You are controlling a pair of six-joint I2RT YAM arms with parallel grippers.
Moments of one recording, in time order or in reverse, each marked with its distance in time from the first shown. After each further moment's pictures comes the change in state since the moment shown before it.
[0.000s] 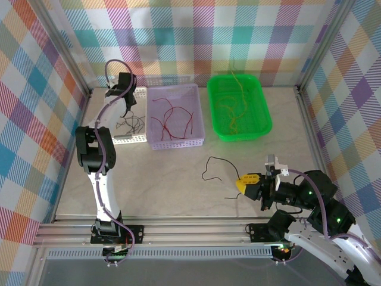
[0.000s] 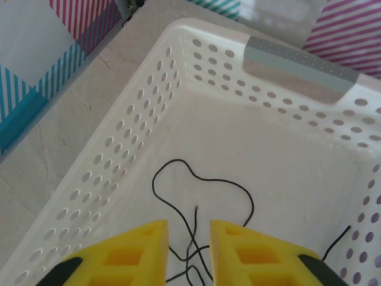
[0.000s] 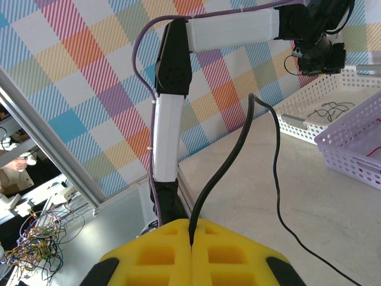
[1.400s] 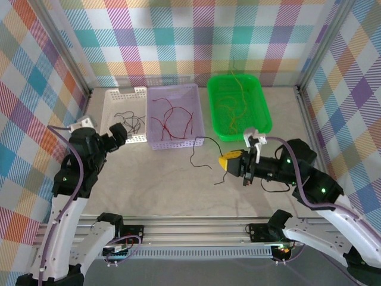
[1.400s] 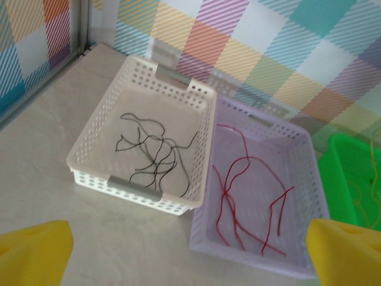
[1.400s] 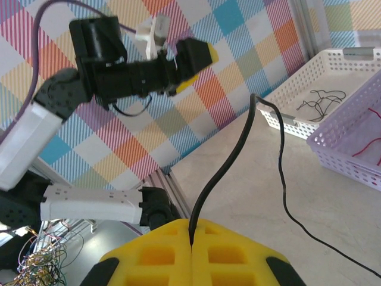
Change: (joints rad) left arm -0.099 -1.374 -0.834 -0.075 0.289 -0.034; right arm 0.000 0.418 0.283 0.012 0.032 0.049
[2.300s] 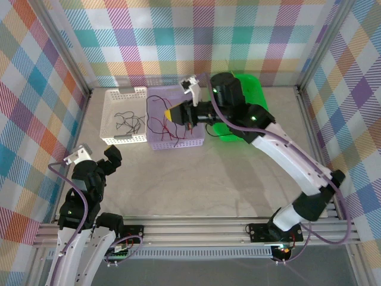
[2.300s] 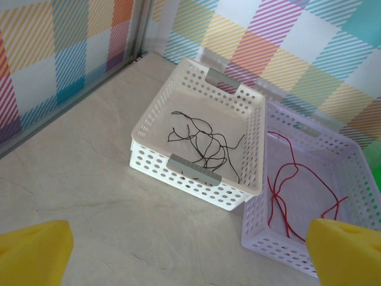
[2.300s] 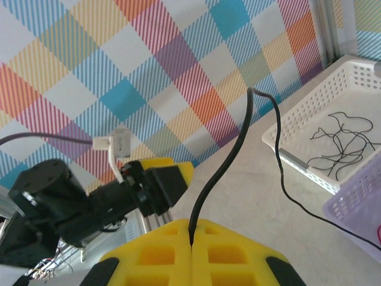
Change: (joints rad) left arm -0.013 -0.349 -0.328 0.060 -0.167 -0.029; right arm -0.014 0.845 0.776 -0.061 -0.079 -0.053
